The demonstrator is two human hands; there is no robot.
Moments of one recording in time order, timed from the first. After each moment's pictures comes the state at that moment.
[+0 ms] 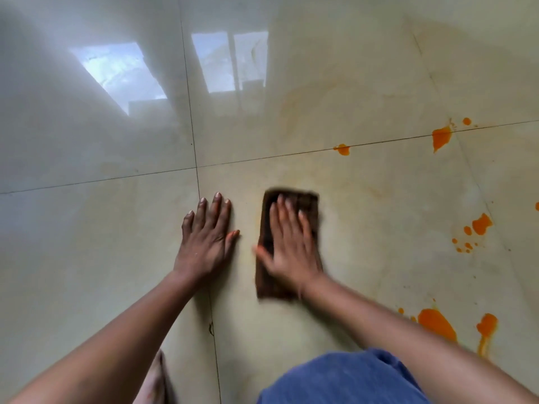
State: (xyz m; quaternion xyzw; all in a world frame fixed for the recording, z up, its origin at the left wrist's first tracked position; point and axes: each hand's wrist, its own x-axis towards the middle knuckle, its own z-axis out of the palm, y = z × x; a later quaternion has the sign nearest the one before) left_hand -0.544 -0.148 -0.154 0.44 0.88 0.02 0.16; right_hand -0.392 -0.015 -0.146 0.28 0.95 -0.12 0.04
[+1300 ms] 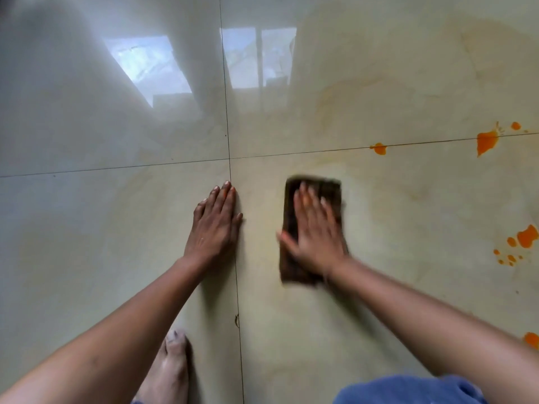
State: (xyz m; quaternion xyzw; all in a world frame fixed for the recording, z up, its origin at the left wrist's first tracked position) left_hand -0.572 -0.170 -0.150 0.39 0.90 0.10 0.16; right_hand -0.421 -0.004 -0.145 0.23 0.97 -0.13 0.04
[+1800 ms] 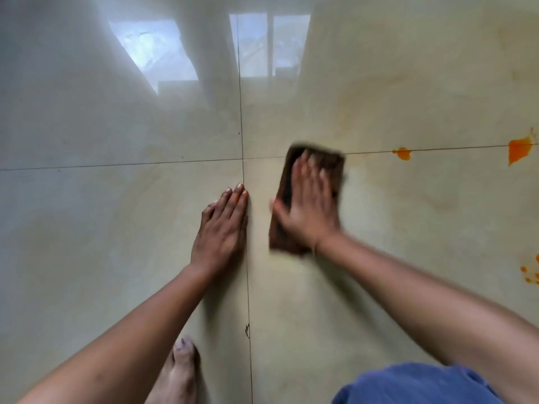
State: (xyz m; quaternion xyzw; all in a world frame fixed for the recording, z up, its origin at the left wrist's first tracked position) left_hand -0.582 -0.178 -0.162 0.43 0.89 0.09 0.10; right_hand -0.492 0.002 -0.144 0.28 0.95 -0.13 0.05
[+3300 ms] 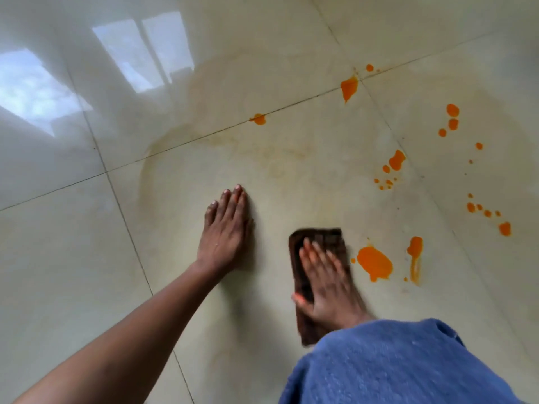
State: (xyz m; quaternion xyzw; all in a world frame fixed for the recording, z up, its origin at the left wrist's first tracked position) left_hand -0.434 -0.056 -0.148 0.57 0.80 0.05 0.17; right_hand -0.173 -0.026 -0.144 0.33 0.94 -0.10 0.05
